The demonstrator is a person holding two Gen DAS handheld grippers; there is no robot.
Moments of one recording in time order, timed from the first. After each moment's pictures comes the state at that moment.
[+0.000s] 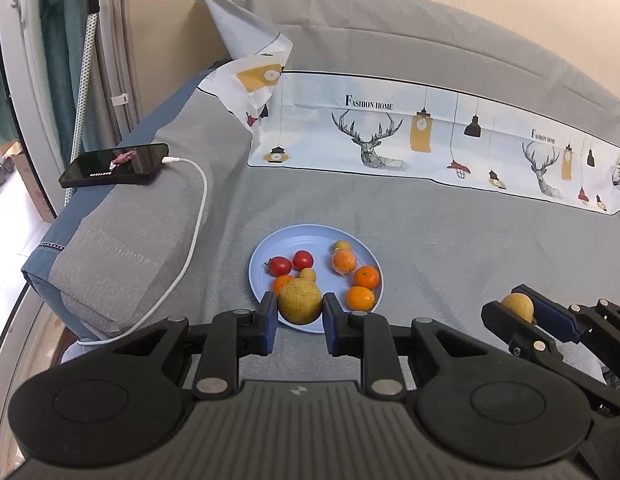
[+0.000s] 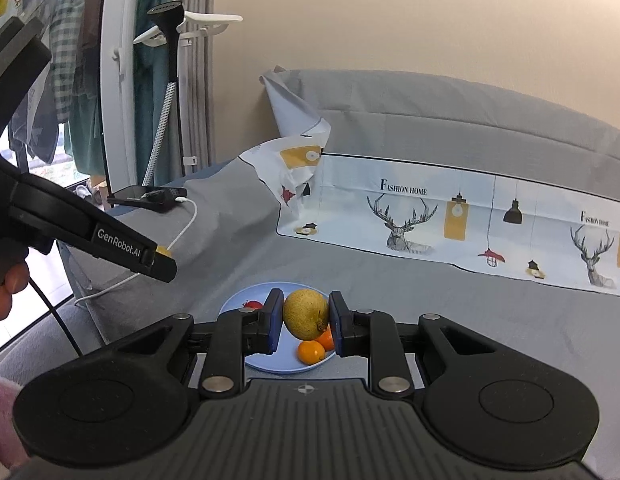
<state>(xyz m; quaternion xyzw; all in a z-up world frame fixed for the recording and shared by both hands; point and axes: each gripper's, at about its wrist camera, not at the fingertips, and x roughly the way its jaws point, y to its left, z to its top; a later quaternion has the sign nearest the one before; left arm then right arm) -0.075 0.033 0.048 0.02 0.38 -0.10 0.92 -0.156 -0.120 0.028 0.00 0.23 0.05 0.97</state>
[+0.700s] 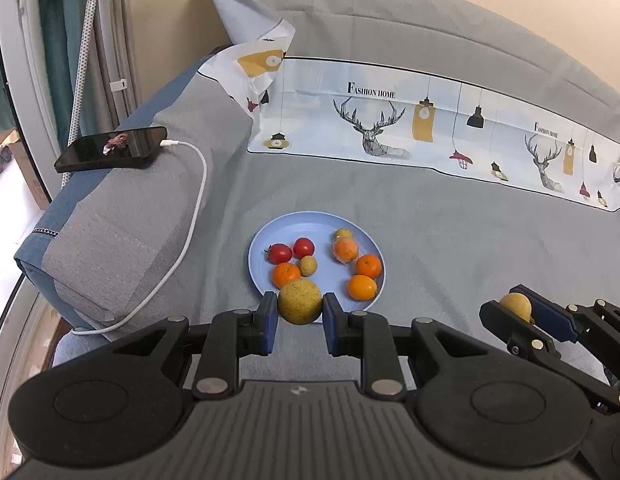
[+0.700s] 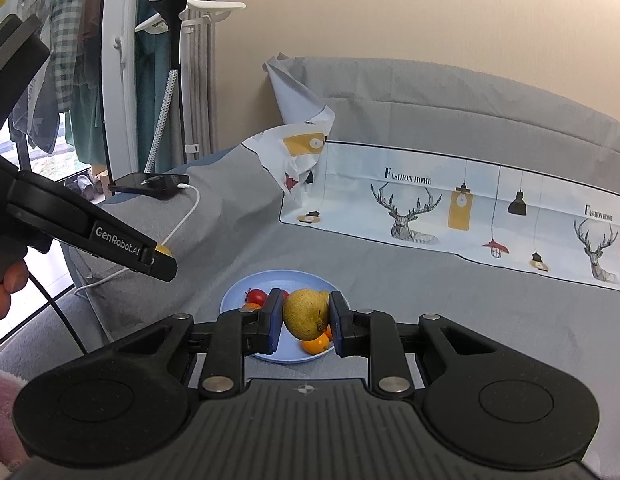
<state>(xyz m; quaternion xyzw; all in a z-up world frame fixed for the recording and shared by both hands) -0.067 0.036 0.036 0.02 0.40 -0.10 0.91 -0.144 -0.119 0.021 0.00 0.25 0.05 0.97</state>
